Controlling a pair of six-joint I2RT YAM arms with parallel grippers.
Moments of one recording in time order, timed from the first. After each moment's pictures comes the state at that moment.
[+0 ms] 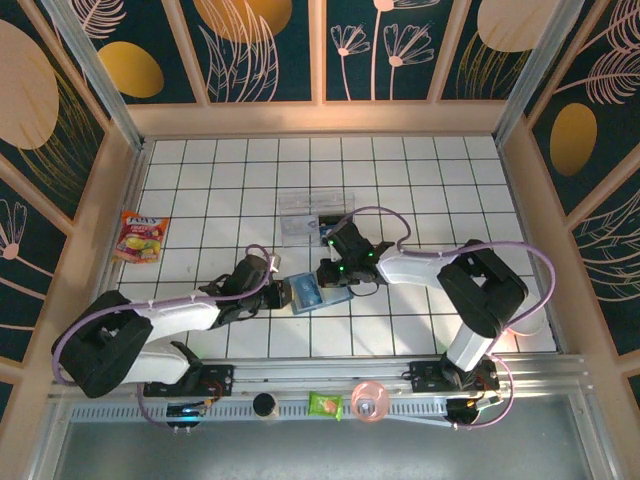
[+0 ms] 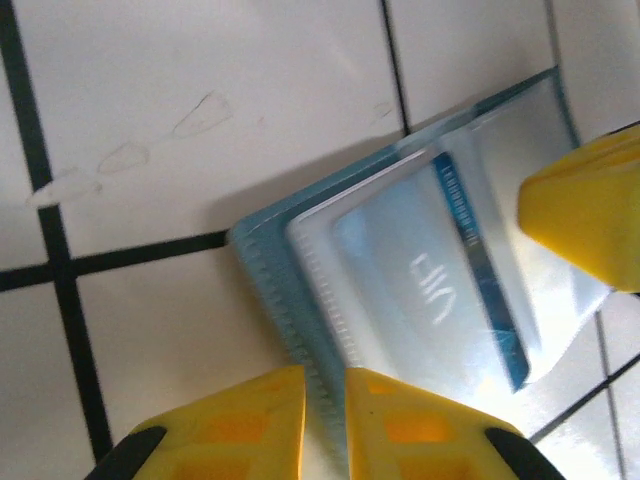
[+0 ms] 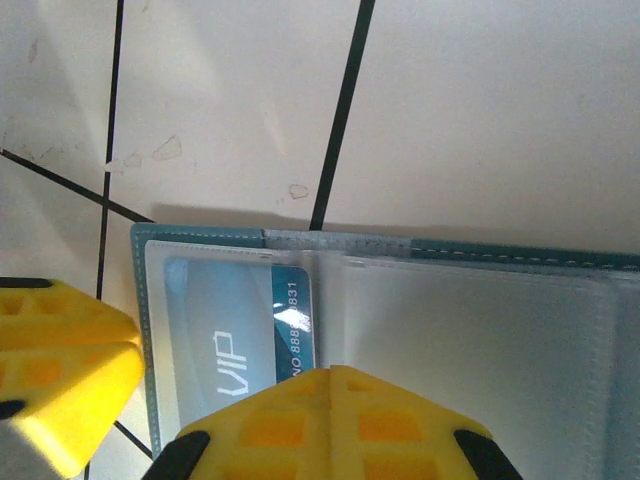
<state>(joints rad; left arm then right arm) -0.72 1.31 0.37 0.12 0.17 -0.73 0.82 1.68 0.85 -0.16 -0.27 0.65</state>
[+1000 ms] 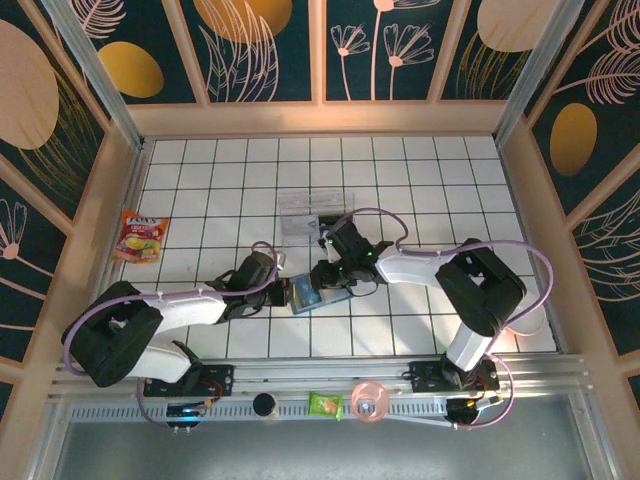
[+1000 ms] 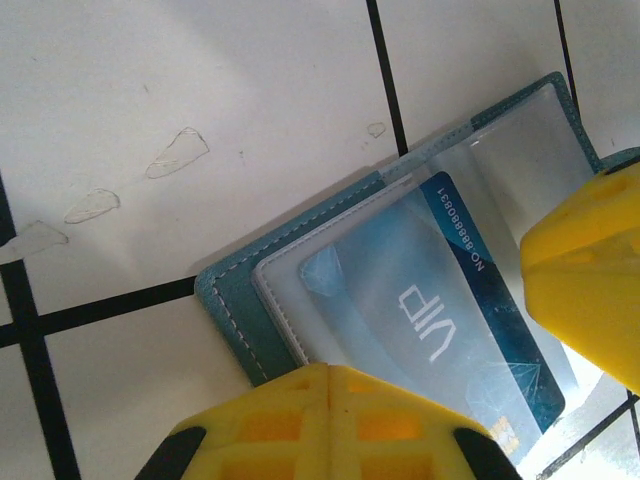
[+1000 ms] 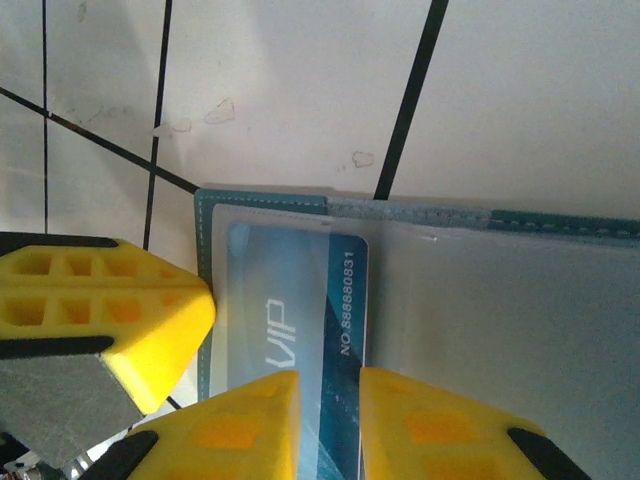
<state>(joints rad) -0.73 1.39 0.41 0.13 0.15 -0.69 0.82 1.70 0.87 -0.15 -0.38 0.65</state>
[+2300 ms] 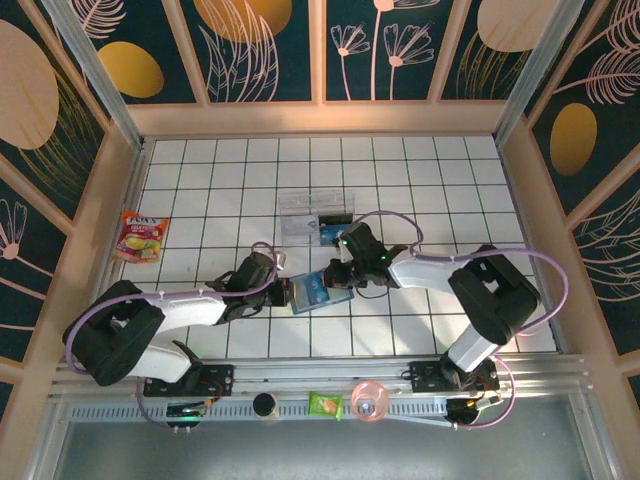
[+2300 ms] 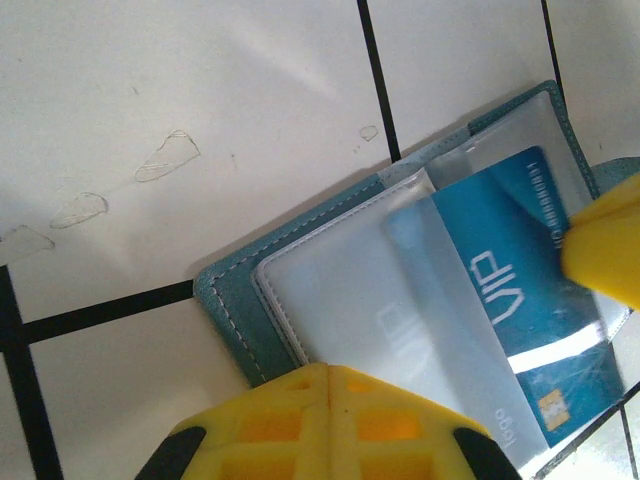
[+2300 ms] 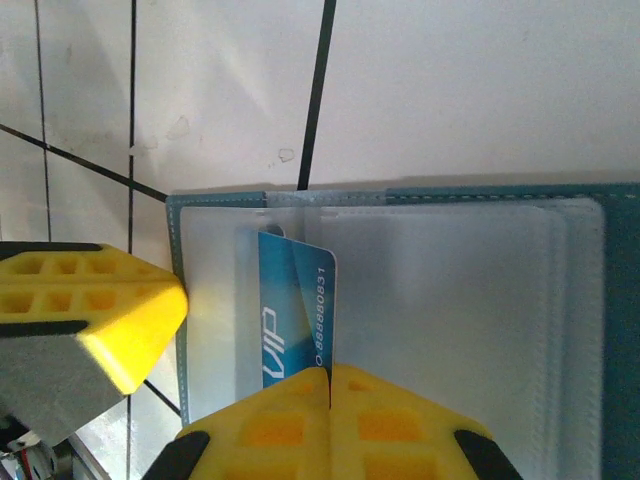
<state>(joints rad) -0.73 1.40 0.39 0.17 0.17 -0.70 0.76 1.61 0.75 -0.09 -0.37 0.70</state>
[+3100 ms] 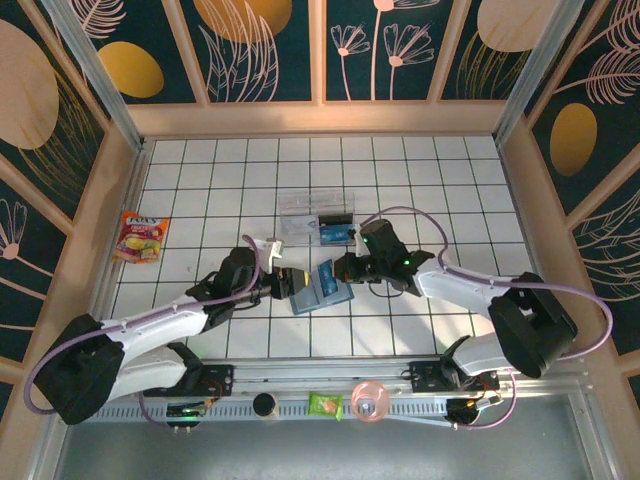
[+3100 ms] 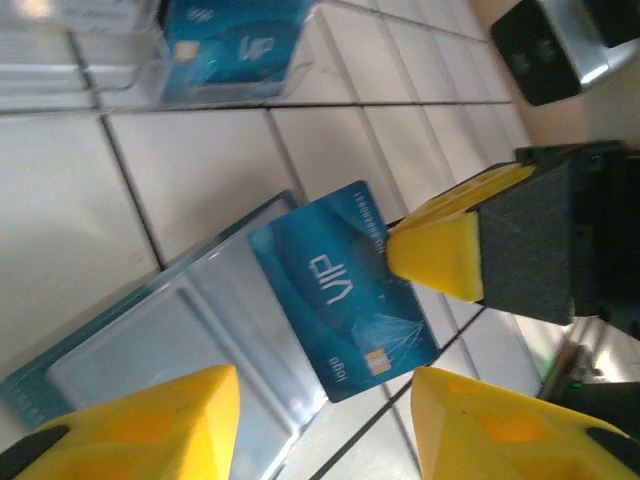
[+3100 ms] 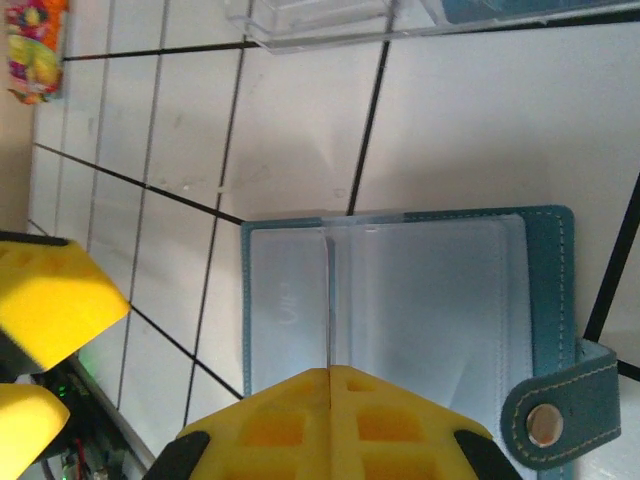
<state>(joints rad) -0.71 1.15 0.37 0.29 0.32 -0.71 0.71 1.37 0.66 -0.07 -0.37 0.70</state>
